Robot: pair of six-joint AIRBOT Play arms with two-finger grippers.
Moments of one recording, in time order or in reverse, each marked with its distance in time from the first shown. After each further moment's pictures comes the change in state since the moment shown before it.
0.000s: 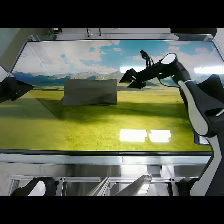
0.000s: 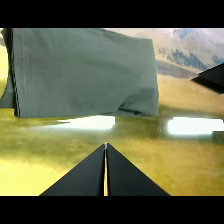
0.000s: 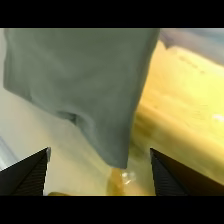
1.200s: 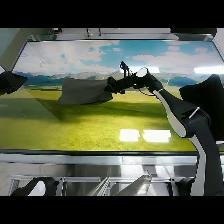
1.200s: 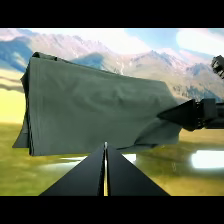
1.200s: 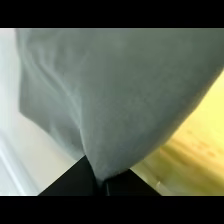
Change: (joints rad) left arm 0.002 0.005 -0.010 -0.016 0.153 0.097; right arm 0.174 -0.105 0.070 0.126 -0.224 0.041
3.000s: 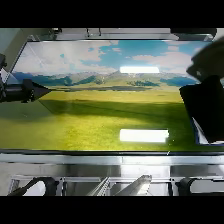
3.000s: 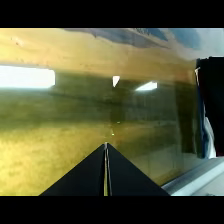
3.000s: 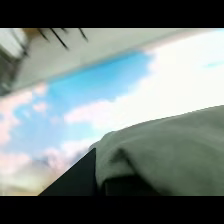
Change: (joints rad) left arm 0.000 -0.273 0.000 -0.208 -0.261 0.060; right arm -0.979 0.610 0.012 -0.268 0.208 -0.114
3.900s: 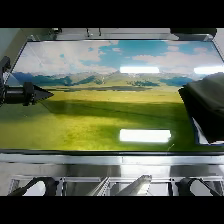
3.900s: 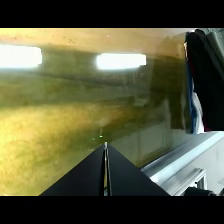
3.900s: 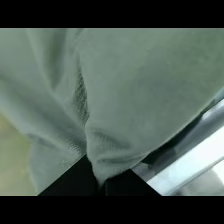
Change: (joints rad) left arm 0.000 -0.002 0.000 -0.001 -0.092 0.000; right arm -0.015 0.520 -0.854 -0.633 0.193 0.450
